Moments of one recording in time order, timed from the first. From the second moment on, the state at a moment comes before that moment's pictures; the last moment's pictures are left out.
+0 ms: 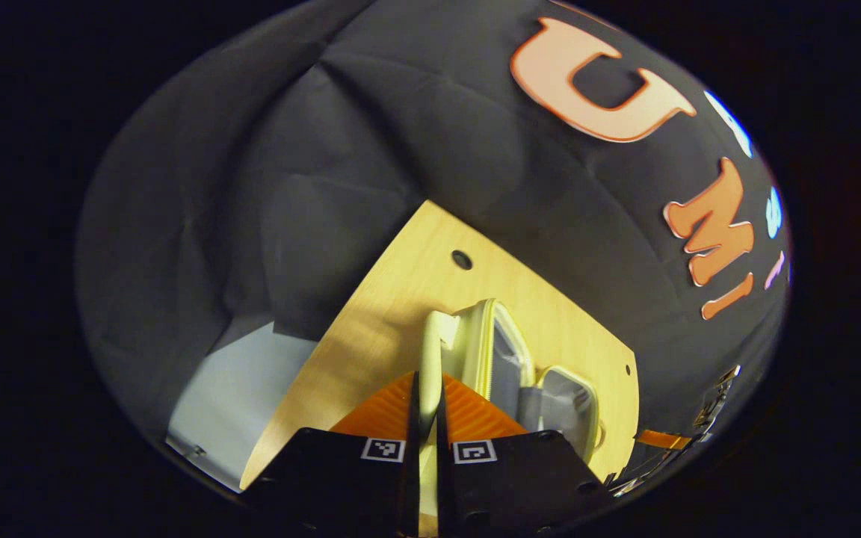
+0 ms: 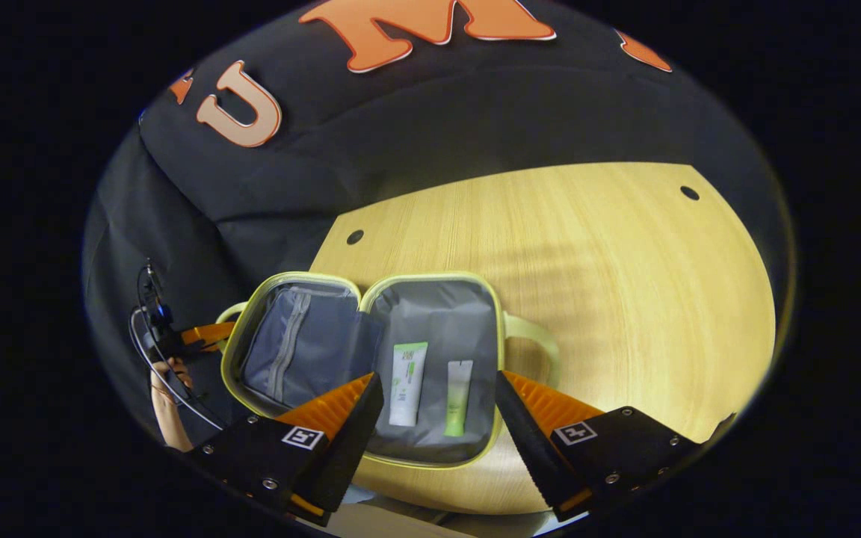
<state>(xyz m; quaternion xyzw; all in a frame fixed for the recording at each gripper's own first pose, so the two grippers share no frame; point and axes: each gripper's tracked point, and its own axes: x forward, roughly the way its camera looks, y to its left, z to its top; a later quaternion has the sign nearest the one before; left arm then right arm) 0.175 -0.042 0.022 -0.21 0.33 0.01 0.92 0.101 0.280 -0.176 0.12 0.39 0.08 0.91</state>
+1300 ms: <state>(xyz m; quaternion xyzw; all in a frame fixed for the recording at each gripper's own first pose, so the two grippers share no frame) 0.163 -0.469 0.066 -0.03 0.31 -0.14 0.94 0.074 0.035 -0.097 0.10 0.26 0.06 0.96</state>
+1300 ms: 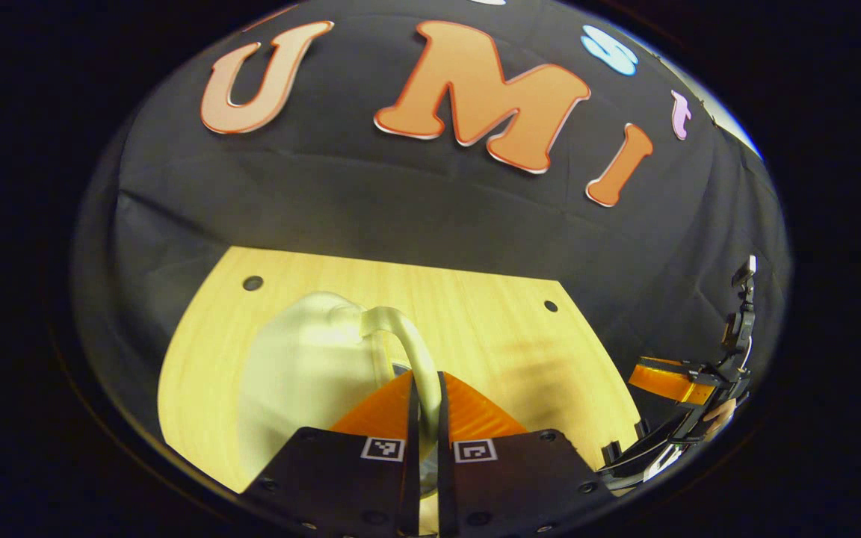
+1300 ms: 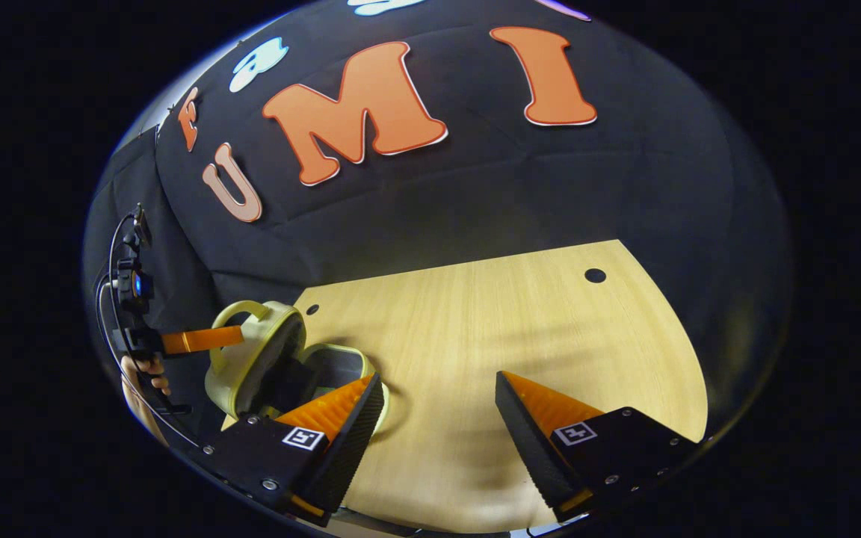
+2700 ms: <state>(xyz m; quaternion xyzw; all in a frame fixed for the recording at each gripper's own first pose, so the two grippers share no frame) 0.154 -0.587 0.042 0.07 0.33 -0.12 0.93 0.048 -0.028 -0.140 0.10 0.29 0.03 0.95</state>
